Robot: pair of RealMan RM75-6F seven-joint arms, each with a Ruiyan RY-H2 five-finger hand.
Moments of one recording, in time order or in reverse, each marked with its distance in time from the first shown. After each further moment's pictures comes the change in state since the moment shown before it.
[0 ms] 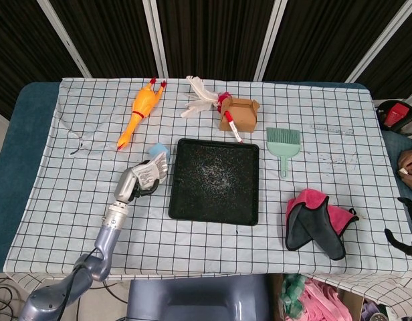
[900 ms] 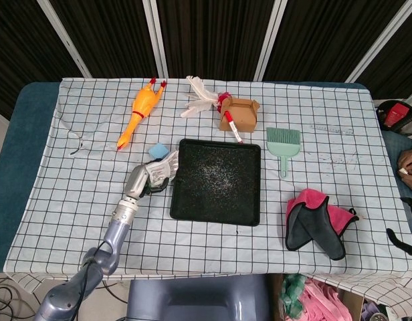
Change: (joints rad) left arm -0.084 -0.080 -0.005 0.151 0.007 -0.080 -0.005; right arm -0.004 0.003 0.005 0.004 0.006 0.005 0.007
